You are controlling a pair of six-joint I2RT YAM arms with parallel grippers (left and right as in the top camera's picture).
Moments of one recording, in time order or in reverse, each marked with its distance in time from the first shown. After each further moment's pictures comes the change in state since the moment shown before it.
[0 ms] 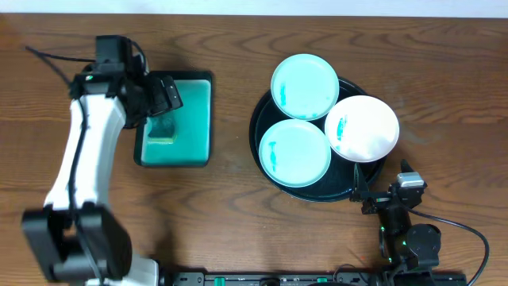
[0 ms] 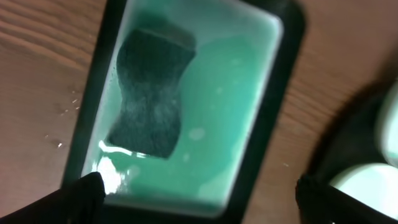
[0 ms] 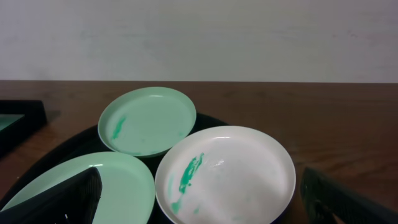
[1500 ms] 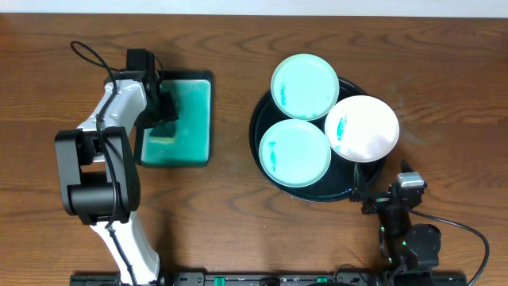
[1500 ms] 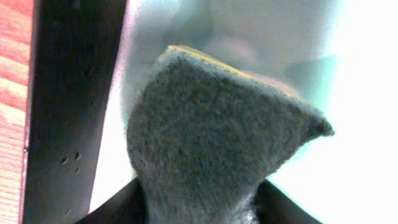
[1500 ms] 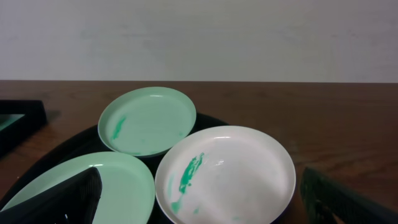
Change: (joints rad) left arm -0.002 0.349 0.000 0.190 -0.146 0.065; right arm 0.000 0.000 0.000 0.000 0.000 0.000
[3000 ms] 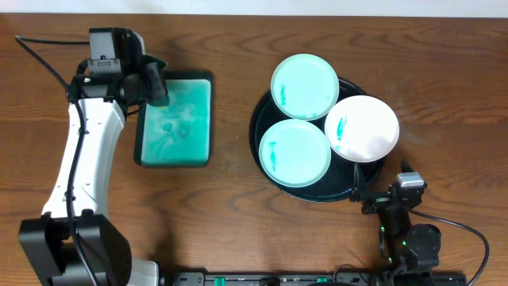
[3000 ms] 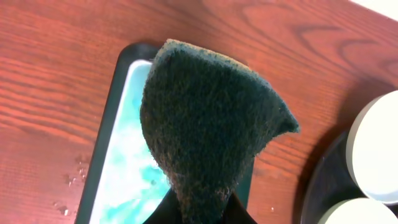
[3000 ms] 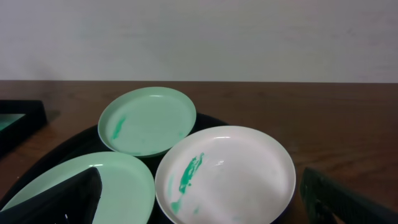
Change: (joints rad) left arm 0.000 -0.405 -0.010 0.026 0.132 -0.016; right arm 0.000 0.000 0.000 0.000 0.000 0.000
